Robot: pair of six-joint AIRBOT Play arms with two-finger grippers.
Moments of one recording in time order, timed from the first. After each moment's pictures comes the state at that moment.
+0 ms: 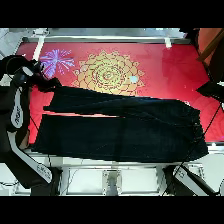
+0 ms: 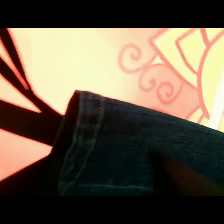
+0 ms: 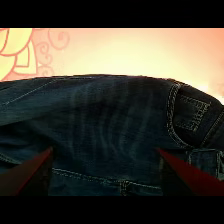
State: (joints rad) left arm 0.22 -1.93 1.70 1.17 -1.04 -1.39; right arm -0.59 -1.05 1.26 -1.10 1.34 1.18
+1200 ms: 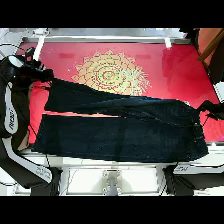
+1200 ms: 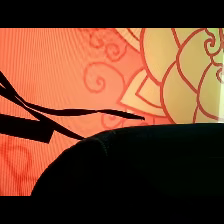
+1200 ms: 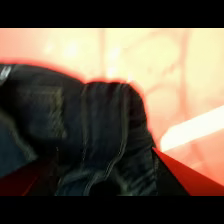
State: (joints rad) left arm 0.23 -1.80 1.76 1.15 -1.13 -1.29; right arm -0.76 -1.51 1.22 -1.29 1.11 1.27
